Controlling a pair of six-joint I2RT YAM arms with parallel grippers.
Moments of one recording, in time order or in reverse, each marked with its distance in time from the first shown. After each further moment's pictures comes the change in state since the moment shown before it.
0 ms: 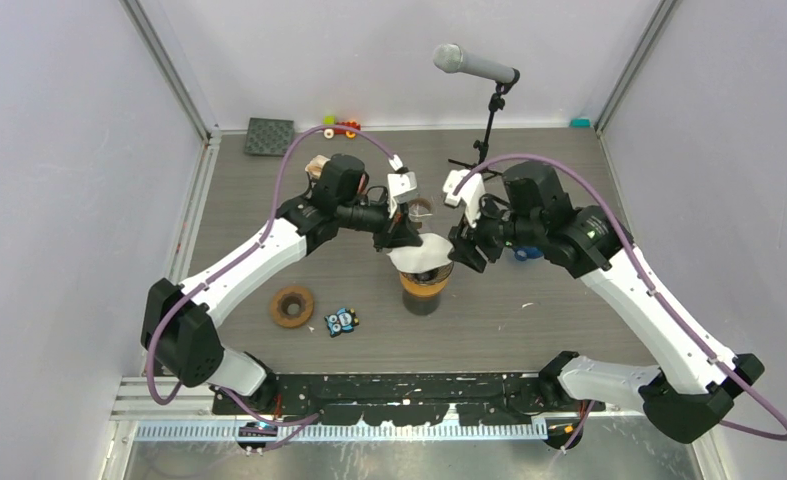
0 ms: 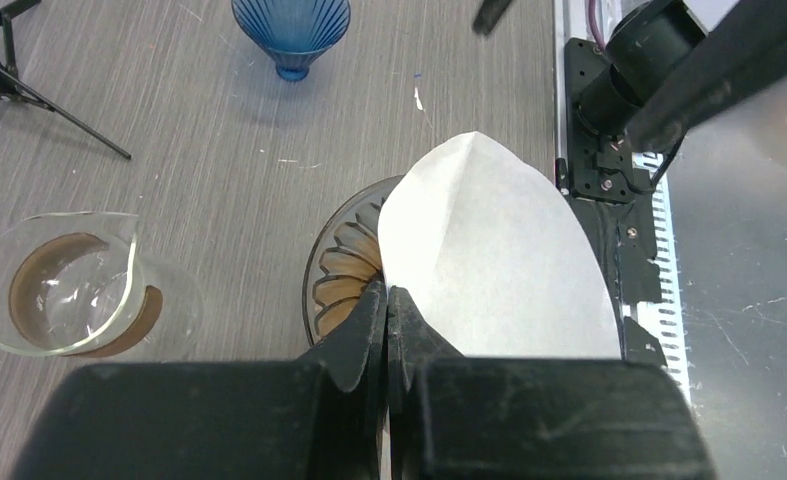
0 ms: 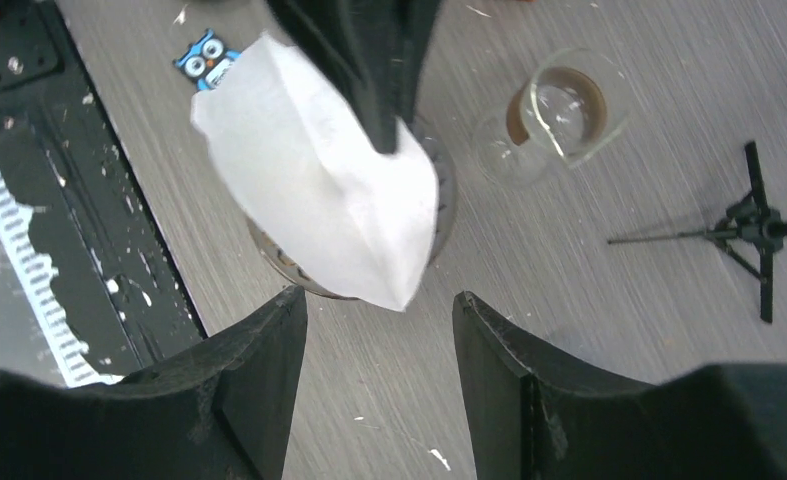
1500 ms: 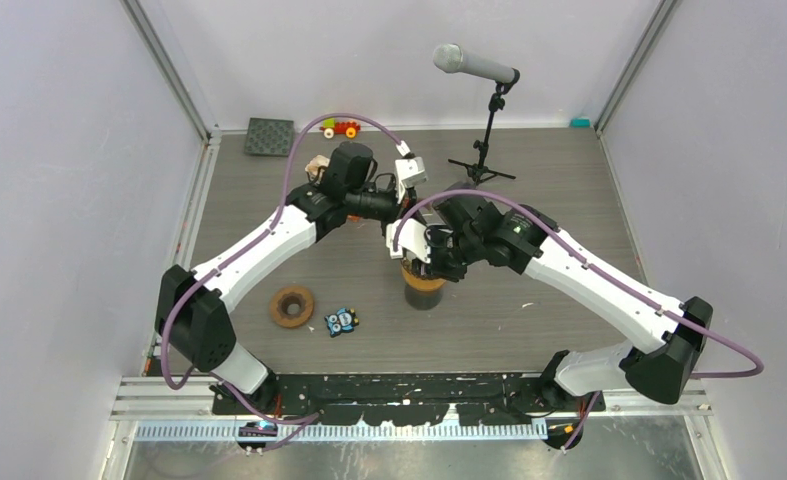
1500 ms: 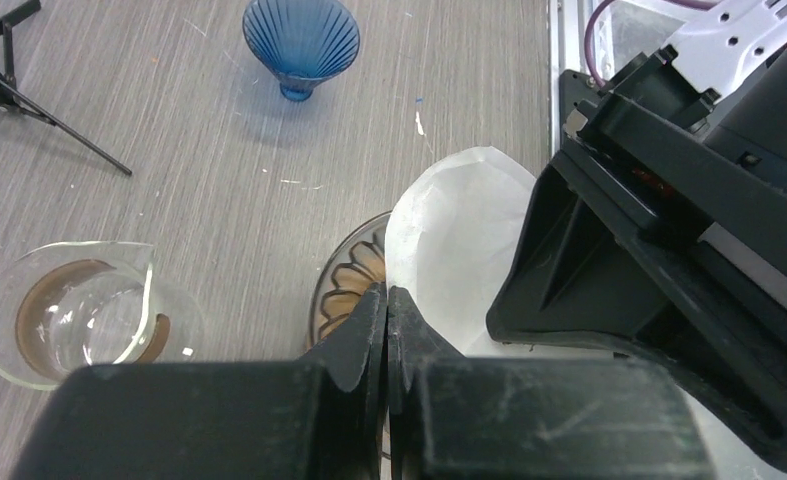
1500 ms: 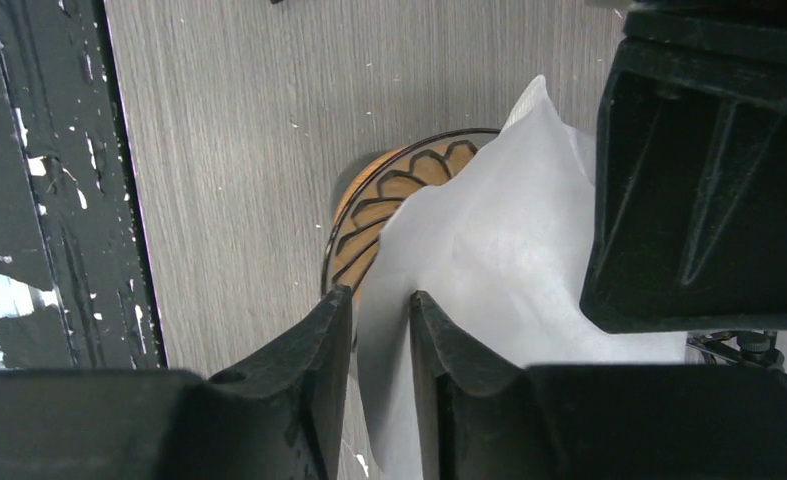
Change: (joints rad) left arm 0.002 0.091 0.114 -0.008 0.010 -0.076; right arm 0.199 0.185 -0.032 -0.008 0.085 -0.249
